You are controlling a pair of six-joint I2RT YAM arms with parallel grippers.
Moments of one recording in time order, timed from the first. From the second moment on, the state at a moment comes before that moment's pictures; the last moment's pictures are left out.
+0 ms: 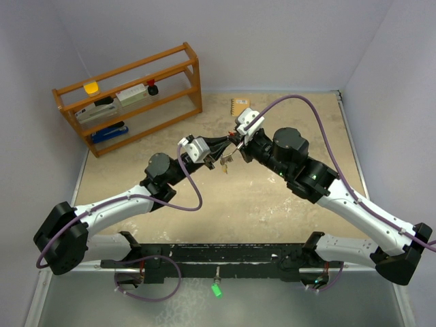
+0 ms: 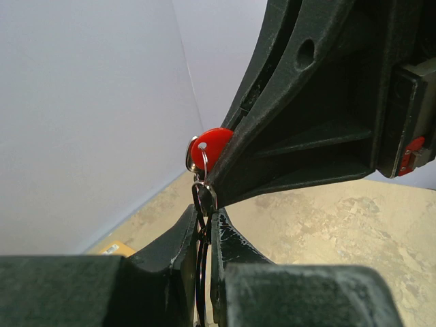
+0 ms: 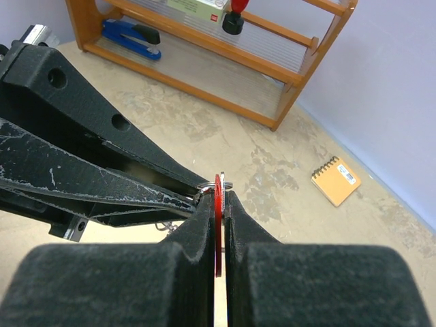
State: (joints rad) left arm -0.80 1.23 0.68 0.91 0.21 0.13; right arm 0.87 1.09 1.16 -0.20 0.09 -0.23
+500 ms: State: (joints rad) left arm -0.84 1.20 0.71 0.78 0.06 0.23; right arm 0.88 1.09 1.16 -0.20 0.10 -0.25
